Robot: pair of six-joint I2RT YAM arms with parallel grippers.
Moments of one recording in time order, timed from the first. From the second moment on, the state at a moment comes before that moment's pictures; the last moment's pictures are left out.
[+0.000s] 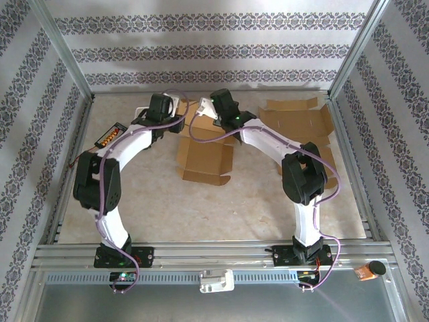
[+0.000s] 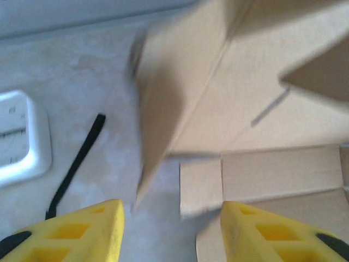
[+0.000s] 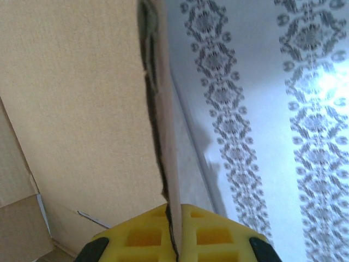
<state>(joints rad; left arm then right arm) -0.27 1.76 1.32 -0.27 -0.02 -0.09 0.58 2.00 1.66 -0.30 0.46 -0.88</state>
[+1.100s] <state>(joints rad) -0.28 1.84 1.09 0.48 0.46 0.31 0.59 1.89 1.51 -0.35 0.51 -0.77</state>
